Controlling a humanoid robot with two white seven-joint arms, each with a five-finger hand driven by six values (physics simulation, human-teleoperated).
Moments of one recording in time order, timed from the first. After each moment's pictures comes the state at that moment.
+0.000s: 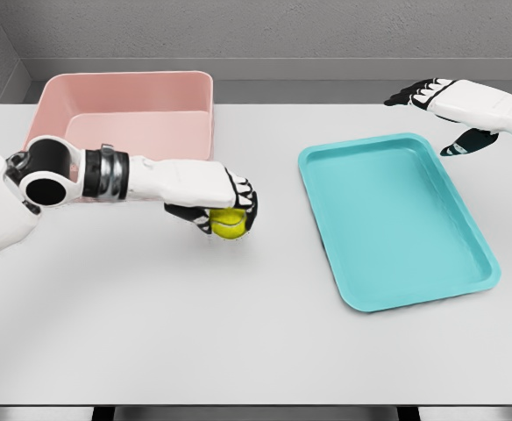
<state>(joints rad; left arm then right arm) -0.88 0.63 -0.93 -1.47 -0.23 -0.61 -0.61 -0.98 -0.93 1.03 -1.17 0.21 -0.61 0.19</state>
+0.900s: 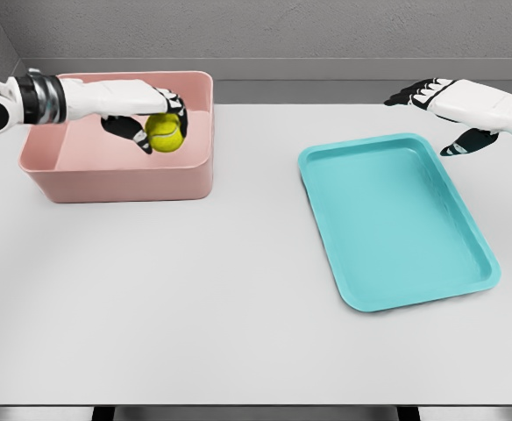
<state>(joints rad) -1.07 0.59 -0.90 -1.00 -0.21 -0.61 -0.62 -0.98 -0.93 1.03 -1.17 0.21 -0.61 0.19</state>
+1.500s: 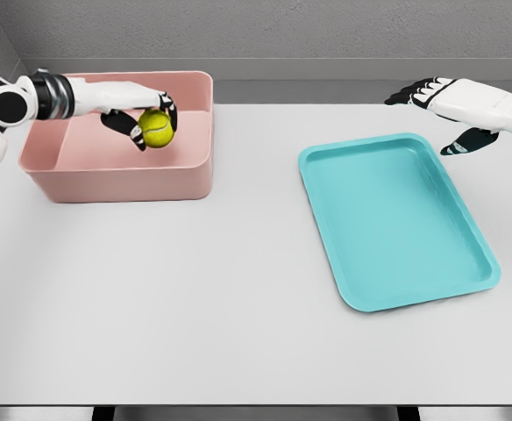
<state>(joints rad) -1.12 0.45 -0.90 -0.67 -0.27 -0.61 -0.61 -0.98 -0.93 1.03 -1.17 0.21 -0.61 0.19</state>
